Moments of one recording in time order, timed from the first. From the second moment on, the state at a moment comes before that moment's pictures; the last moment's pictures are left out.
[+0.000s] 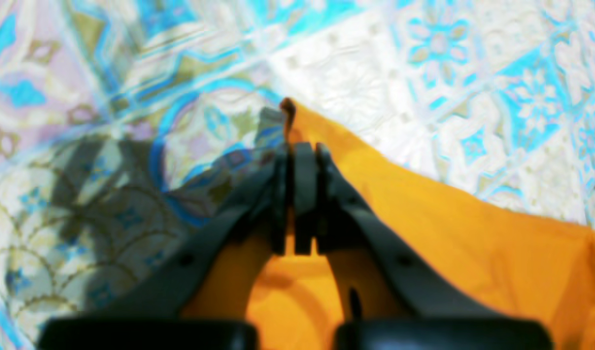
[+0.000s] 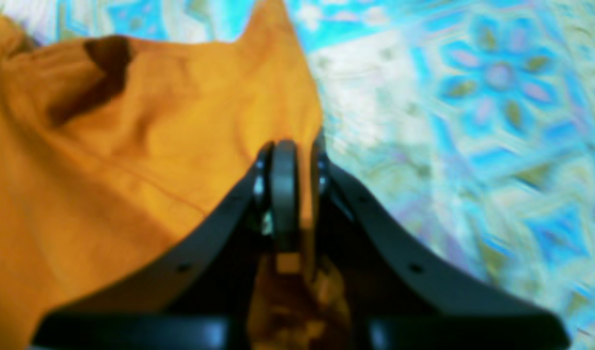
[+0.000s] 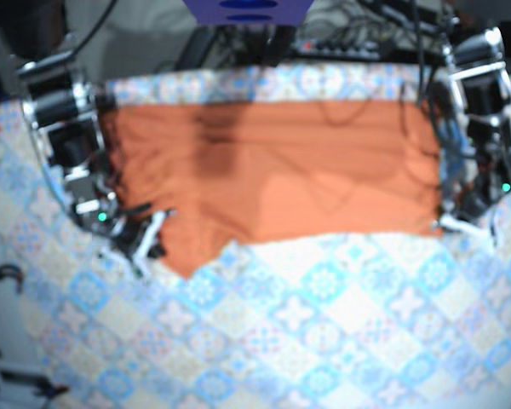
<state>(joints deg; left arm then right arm) -10.2 -25.9 -17.9 57.8 -38.2 -15.0 41.2 28.2 17.2 -19.7 32.0 6.4 29.1 -1.1</state>
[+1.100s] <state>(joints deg) -2.9 -28.1 -10.6 71.3 -38.0 -15.0 41.0 20.2 20.6 -5.4 47.3 6.7 29.1 -6.9</state>
